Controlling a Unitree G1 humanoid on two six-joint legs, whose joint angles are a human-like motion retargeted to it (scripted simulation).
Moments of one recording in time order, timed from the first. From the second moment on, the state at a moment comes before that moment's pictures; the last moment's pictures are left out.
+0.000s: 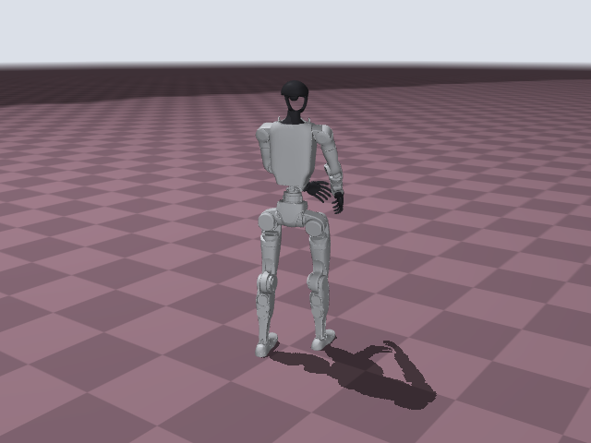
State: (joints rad) left arm -0.41 0.02 -0.97 0.83 -0.05 -0.16 0.17; right arm -0.42 -0.20 0.54 1.10 0.25 -0.03 -0.08; waist -0.01 -0.02 -0.04; left_leg 0.05 -0.02 -0.01 0.03 -0.31 0.01; right_leg -0.21 -0.07 -0.15 0.07 -0.06 0.08
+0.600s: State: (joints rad) left arm -0.43 0.00 -0.98 0.88 -0.04 -0.15 0.07; right arm -0.39 -0.21 0.54 1.00 0.33 -0.04 -0.02; waist -0.05 0.00 -0.05; left_leg 0.04 -0.02 0.00 0.03 -0.32 0.01; right_leg -0.23 -0.07 -0.14 0.07 -0.06 0.08
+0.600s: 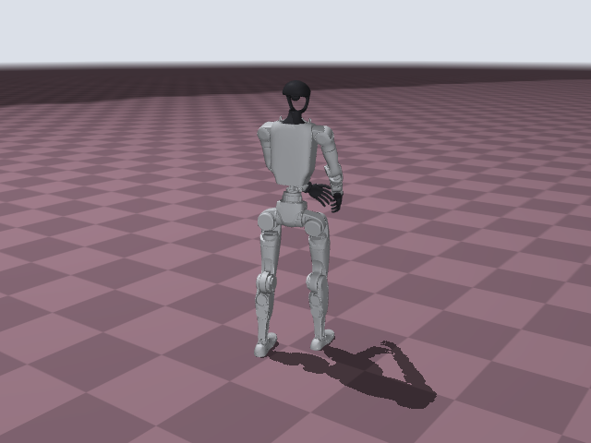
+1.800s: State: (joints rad) left arm -0.43 0.06 -1.01 0.82 0.07 -0.19 0.21; right arm -0.37 -0.18 0.51 1.09 0.51 -0.06 -0.08; waist -0.05 0.02 -0.05; left_leg 0.07 -0.01 0.03 0.02 -0.32 0.00; right_leg -0.23 -0.05 -0.11 0.09 -0.06 0.09
